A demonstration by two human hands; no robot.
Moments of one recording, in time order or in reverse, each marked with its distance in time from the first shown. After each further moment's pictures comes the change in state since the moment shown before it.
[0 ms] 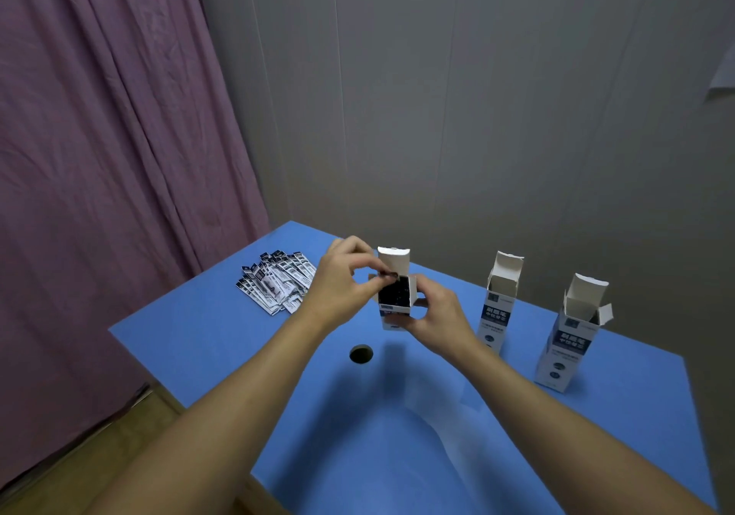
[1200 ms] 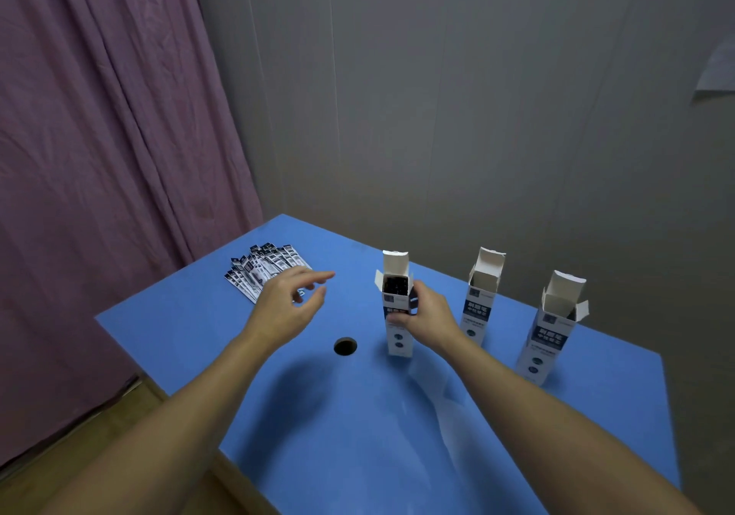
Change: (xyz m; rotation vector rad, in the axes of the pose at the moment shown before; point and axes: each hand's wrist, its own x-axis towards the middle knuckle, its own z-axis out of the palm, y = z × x) left_hand -0.043 -0.059 -0.015 0.073 0.005 -0.087; right_hand 0.003 0.040 -0.006 -0.118 -0.102 0.372
